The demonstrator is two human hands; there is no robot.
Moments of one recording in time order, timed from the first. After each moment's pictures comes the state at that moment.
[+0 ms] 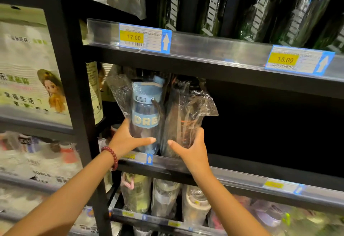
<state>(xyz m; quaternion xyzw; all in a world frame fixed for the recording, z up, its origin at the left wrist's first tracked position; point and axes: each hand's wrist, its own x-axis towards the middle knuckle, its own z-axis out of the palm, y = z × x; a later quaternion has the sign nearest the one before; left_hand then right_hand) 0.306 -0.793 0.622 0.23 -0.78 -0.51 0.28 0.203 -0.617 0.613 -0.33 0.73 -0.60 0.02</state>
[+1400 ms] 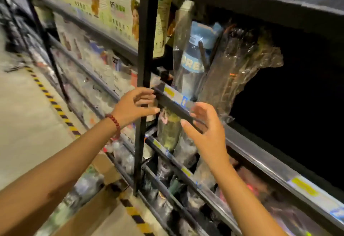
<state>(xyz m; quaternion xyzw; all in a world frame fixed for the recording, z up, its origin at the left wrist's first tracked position) 0.420 -0.687 0.579 0.36 -0.68 -0.50 0.40 0.249 -0.542 0.599 -0.54 0.60 -0.55 0.20</state>
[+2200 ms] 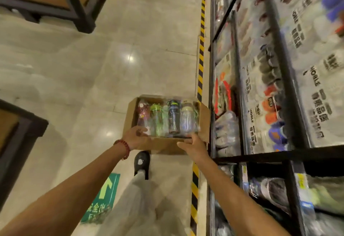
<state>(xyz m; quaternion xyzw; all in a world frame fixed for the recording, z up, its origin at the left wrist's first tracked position) 0.753 -0.553 0.302 0.79 -0.18 -0.51 0.28 0.560 -0.658 0.326 -0.59 0.57 0.04 0.57</state>
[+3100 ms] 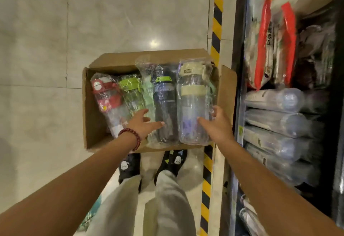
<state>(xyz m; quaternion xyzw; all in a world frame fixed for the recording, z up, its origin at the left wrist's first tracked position) 0.773 -0.799 -0.043 0.78 -0.07 -0.60 0.15 0.588 -0.905 -0.036 -0.51 0.68 0.09 0.52</state>
